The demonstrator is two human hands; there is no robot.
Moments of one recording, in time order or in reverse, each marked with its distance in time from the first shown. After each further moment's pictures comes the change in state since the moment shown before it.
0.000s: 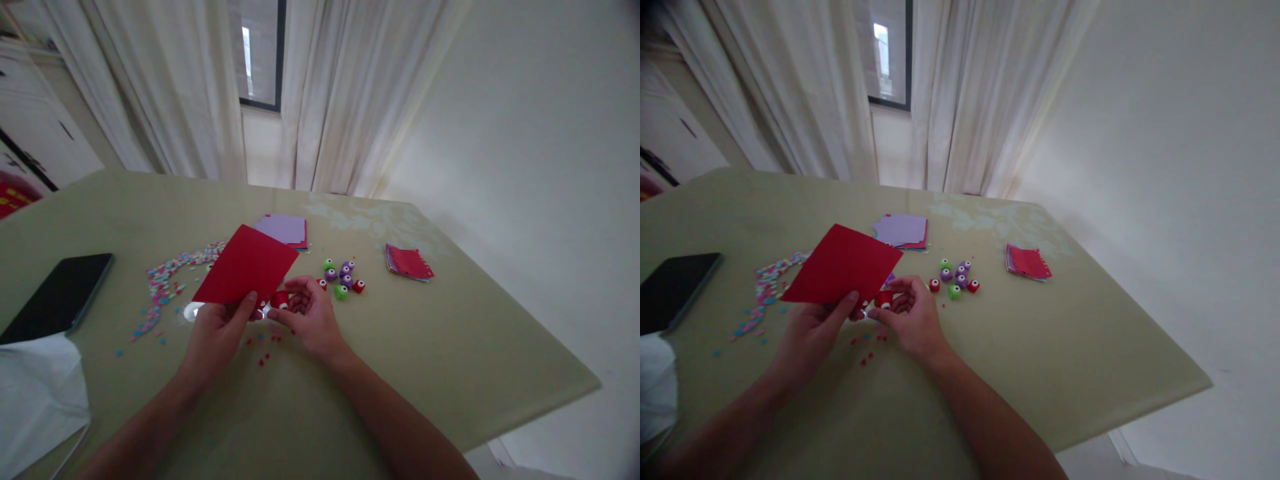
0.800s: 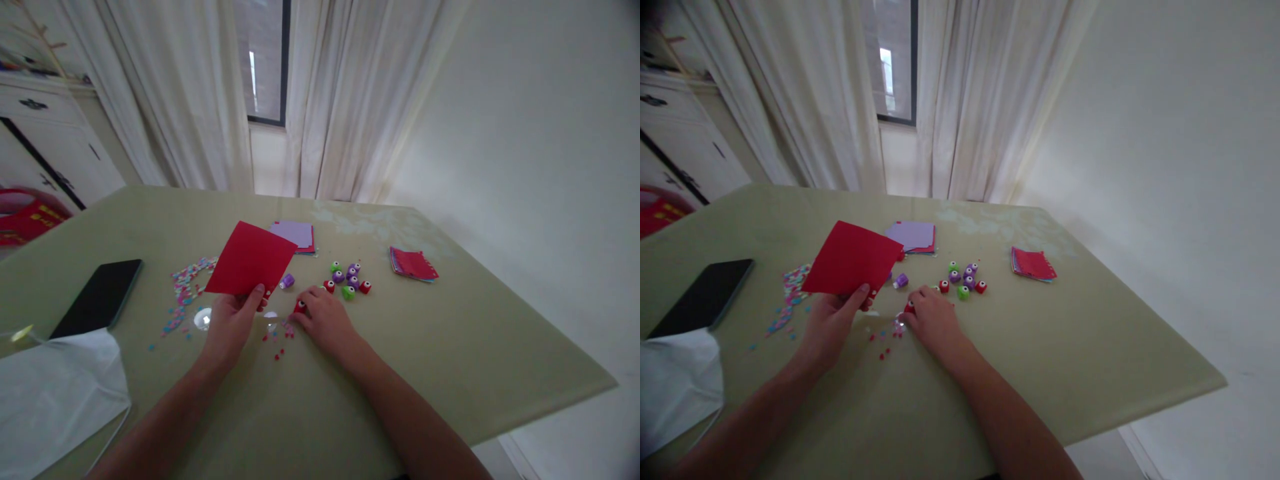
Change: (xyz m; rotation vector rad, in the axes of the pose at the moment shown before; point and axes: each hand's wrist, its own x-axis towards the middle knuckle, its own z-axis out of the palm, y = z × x) left_hand 0.012 -0.005 -0.003 -0.111 0.104 -0.020; right_hand 0.000 -0.008 -0.019 -1.272 -0.252 -0.189
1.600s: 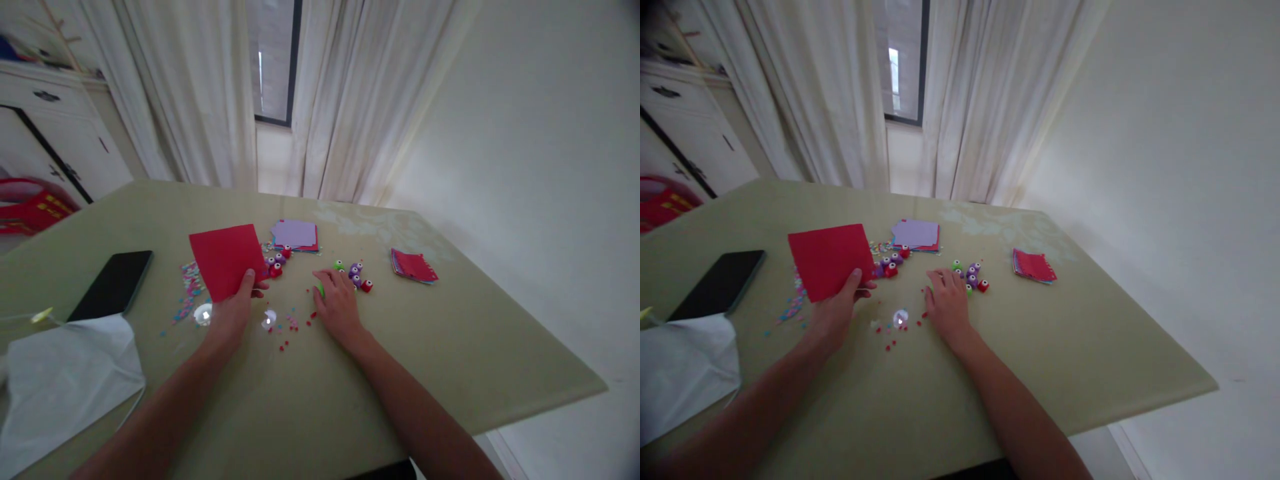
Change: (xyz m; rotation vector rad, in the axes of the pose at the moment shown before) left_hand 0.011 -0.007 -0.003 0.022 0.150 -0.113; right_hand 0.007 0.020 0.005 -0.095 0.368 -0.009
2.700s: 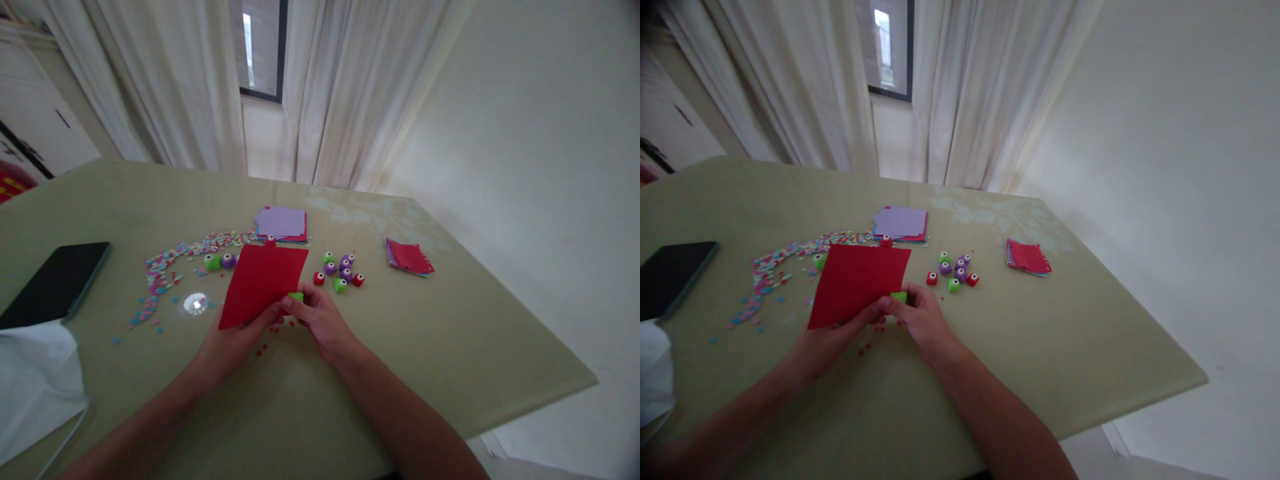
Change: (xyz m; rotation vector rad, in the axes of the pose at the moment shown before) left_hand -0.046 0.005 0.010 0.112 -0.448 0.154; right_hand -0.014 -0.032 -0.010 1.610 -0.288 0.658
